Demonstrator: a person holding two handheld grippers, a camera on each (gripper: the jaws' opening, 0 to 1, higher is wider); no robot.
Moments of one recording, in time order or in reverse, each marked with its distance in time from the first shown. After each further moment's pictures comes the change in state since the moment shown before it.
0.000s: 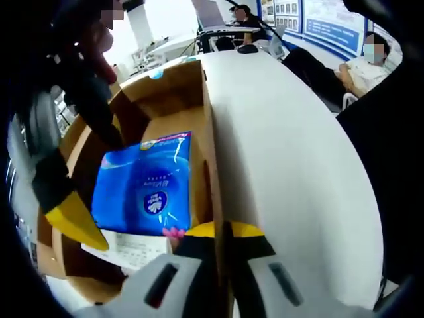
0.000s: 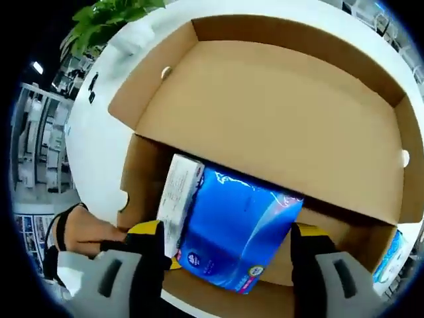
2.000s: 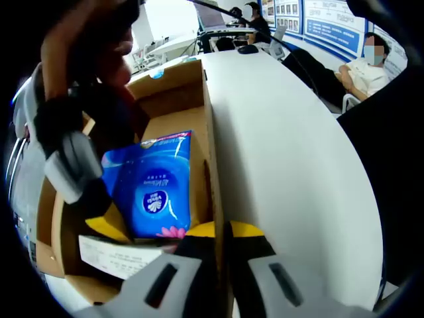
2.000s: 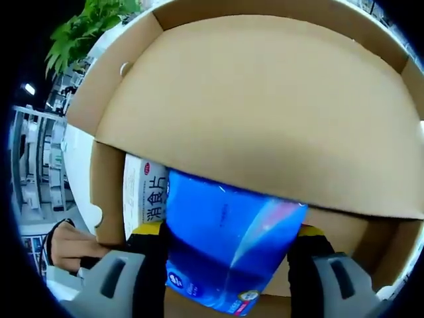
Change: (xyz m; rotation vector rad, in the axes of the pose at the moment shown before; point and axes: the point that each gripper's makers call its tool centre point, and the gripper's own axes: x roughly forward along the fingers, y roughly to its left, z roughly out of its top) left arm 0.000 -0.004 0.000 -0.004 -0.004 -0.005; right arm 0.033 -0.013 -0.006 0.130 0.001 0.041
